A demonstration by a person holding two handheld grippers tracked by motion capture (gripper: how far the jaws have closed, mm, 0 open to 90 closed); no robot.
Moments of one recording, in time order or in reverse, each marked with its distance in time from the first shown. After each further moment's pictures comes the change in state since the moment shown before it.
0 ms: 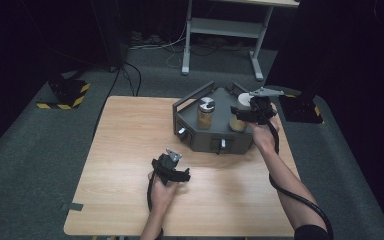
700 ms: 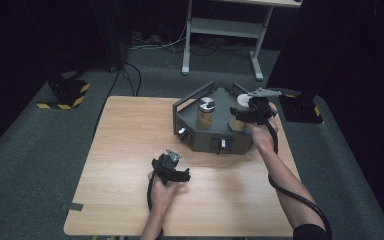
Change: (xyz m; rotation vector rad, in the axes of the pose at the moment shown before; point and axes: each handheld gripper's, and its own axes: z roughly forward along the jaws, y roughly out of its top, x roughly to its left) left arm 0.000 0.000 0.000 0.000 0.000 -0.001; right arm 0.000 -0.001 0.006 0.014 -0.008 -0.006
